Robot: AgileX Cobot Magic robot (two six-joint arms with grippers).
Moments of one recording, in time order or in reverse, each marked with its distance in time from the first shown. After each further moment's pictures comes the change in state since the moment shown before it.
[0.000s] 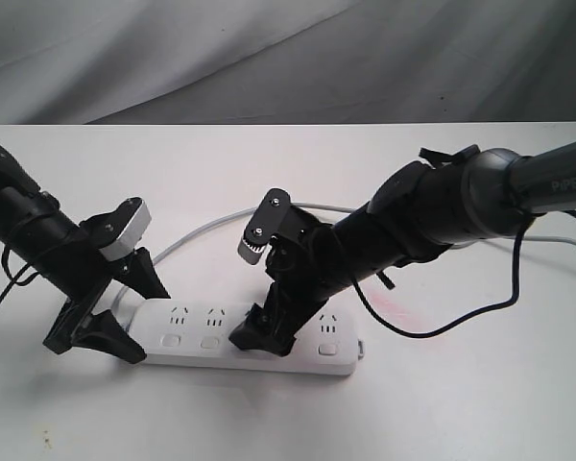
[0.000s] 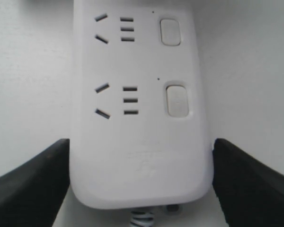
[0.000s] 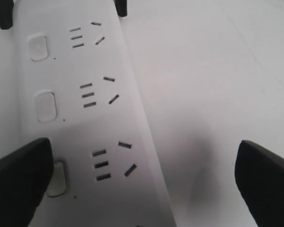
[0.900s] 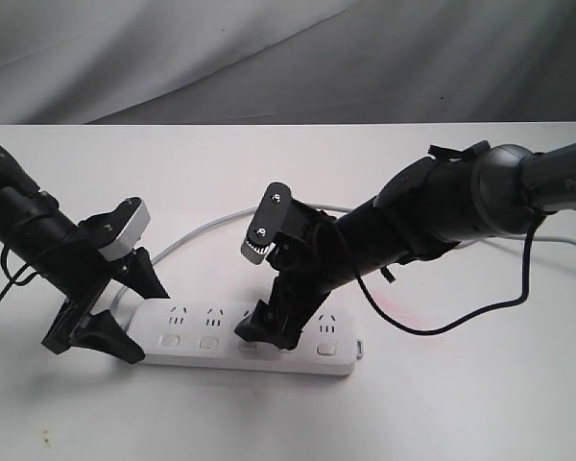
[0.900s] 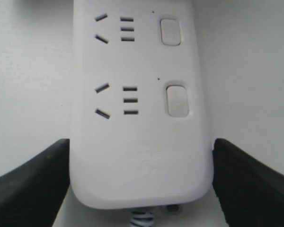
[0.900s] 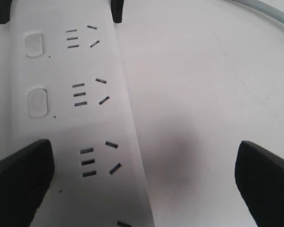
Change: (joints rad) left arm 0.000 0.000 0.000 0.004 0.000 0.000; right arm 0.000 -0.033 0.012 0.083 -0.022 -0.162
